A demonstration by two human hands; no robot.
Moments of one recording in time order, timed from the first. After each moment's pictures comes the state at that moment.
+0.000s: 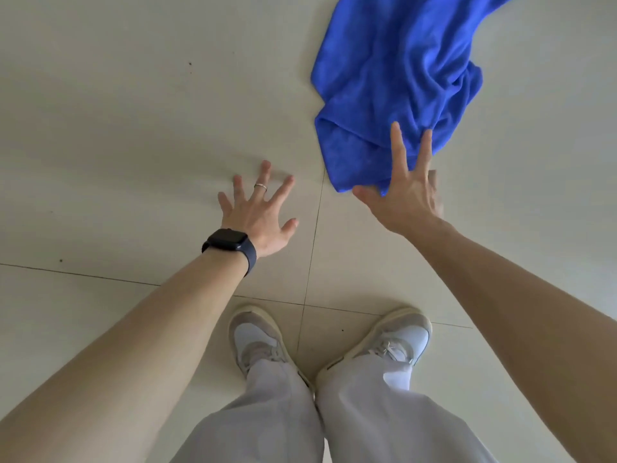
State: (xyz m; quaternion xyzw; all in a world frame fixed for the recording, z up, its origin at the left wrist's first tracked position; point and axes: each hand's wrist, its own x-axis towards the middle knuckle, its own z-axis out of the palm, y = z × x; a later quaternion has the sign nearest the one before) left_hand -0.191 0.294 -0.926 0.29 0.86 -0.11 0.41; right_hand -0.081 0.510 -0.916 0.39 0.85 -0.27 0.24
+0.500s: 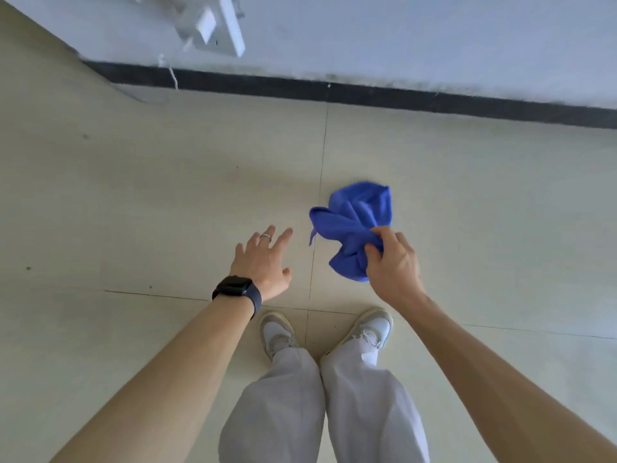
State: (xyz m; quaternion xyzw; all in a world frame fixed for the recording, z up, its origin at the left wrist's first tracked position) left_hand -0.209 0.311 -0.686 0.30 0.84 -0.08 0.44; right_hand -0.065 0.494 -0.664 0.45 0.78 -0.42 0.14
